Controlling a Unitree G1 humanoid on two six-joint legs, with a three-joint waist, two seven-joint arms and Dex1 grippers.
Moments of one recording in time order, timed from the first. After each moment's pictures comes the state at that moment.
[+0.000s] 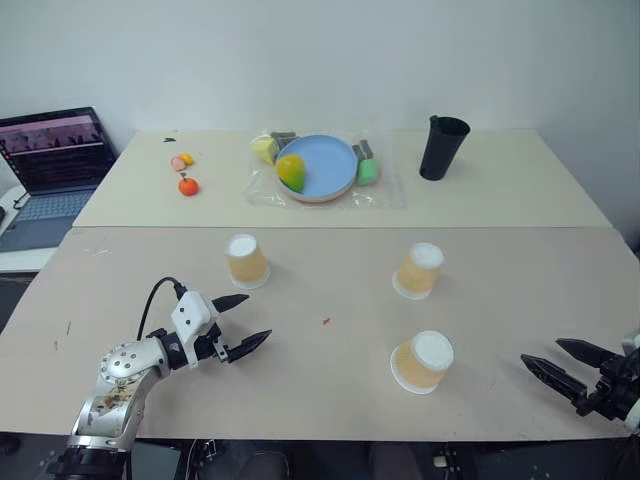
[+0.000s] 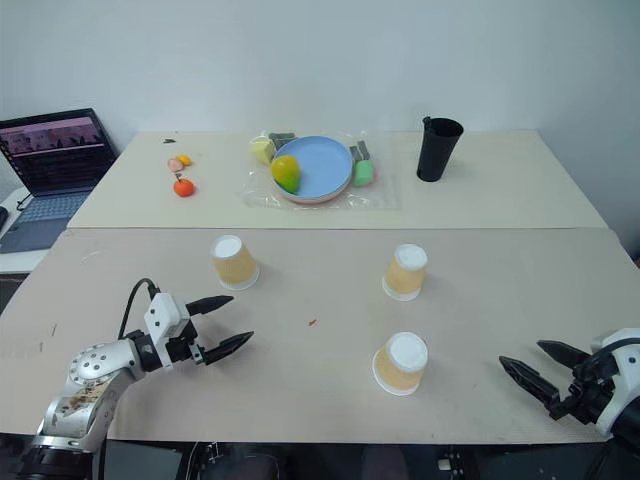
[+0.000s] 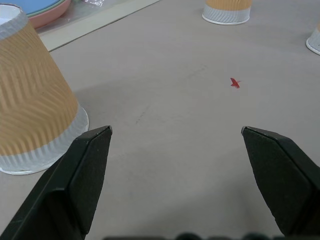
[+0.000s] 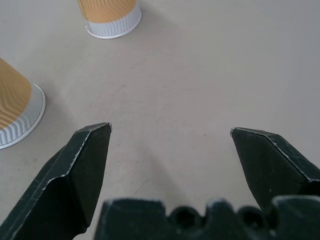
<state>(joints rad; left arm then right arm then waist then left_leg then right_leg) 0.00 0.58 0.07 -0.07 -0.34 0.04 -0.94 0.45 -0.73 -0.68 -0.27 0.60 0.46 0.91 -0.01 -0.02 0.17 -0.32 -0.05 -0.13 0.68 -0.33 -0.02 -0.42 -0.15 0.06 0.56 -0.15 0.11</state>
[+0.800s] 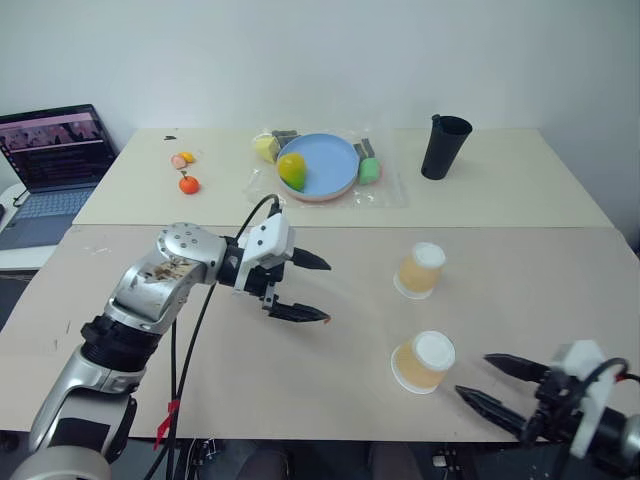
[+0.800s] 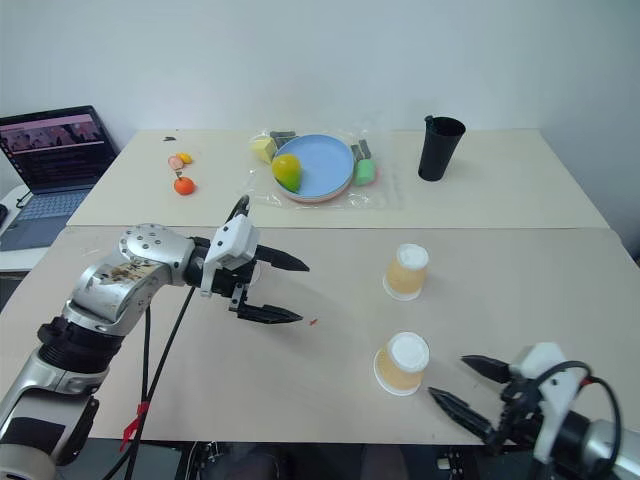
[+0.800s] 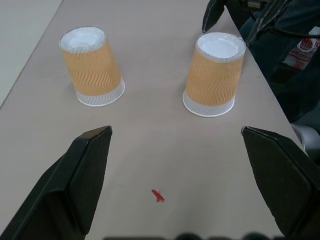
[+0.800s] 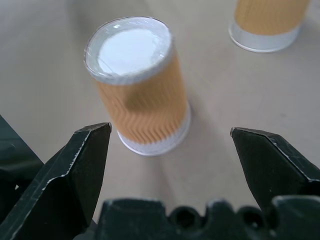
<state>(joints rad) -0.68 0.68 -0.28 -0.12 -0.41 0.49 -1.30 0.58 -0.64 -0.47 -0.75 0.63 0.56 0.81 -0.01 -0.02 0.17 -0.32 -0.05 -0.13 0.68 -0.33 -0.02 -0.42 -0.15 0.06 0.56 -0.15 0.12</state>
